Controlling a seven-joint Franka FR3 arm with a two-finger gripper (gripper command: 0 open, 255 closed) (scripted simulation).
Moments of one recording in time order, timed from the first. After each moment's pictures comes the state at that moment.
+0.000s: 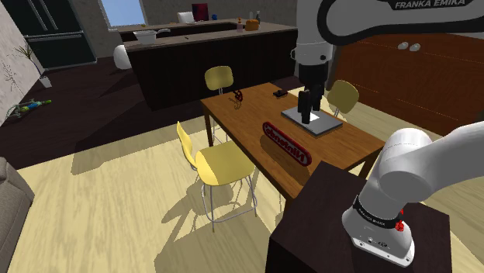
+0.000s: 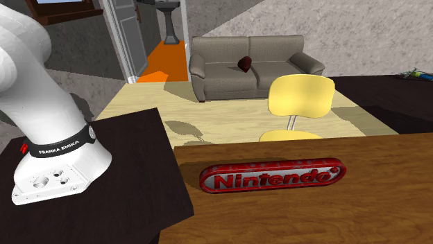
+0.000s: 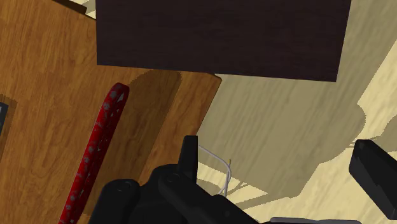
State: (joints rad) arm 0.02 -0.79 0.06 -2.43 0.05 1.48 0.00
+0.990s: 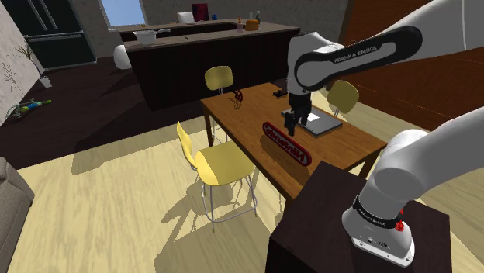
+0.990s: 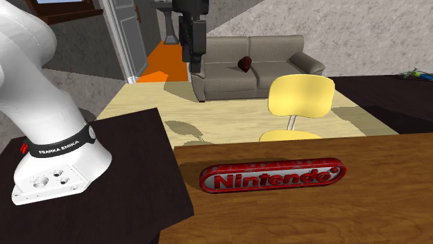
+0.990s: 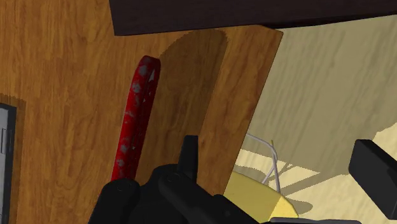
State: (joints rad) arm -0.10 -0.58 -0.04 -2.63 -0.06 1.96 -0.02
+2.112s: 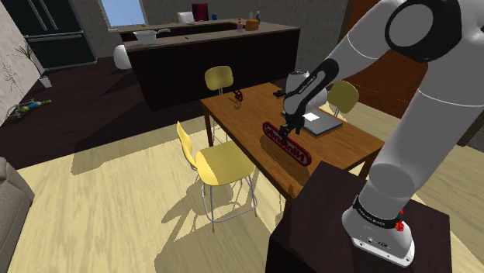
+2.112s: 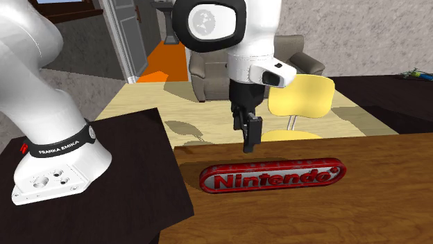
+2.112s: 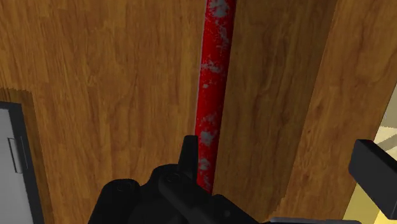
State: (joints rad) arm -0.24 0.01 -0.19 -2.55 -0.11 2.57 -0.05
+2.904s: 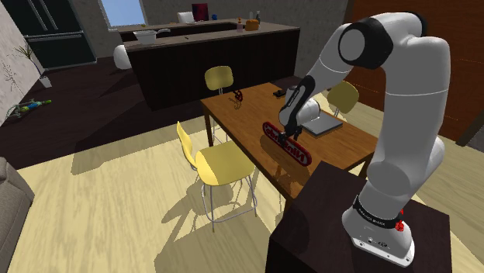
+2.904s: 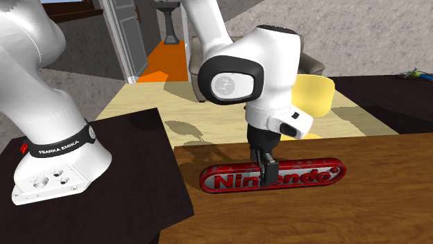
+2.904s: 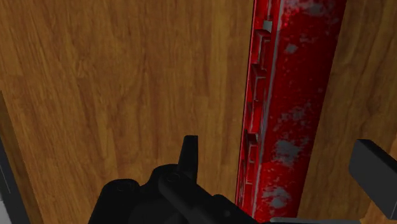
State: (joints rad) arm -0.30 0.33 -0.19 -2.42 -0.02 2.79 -0.12
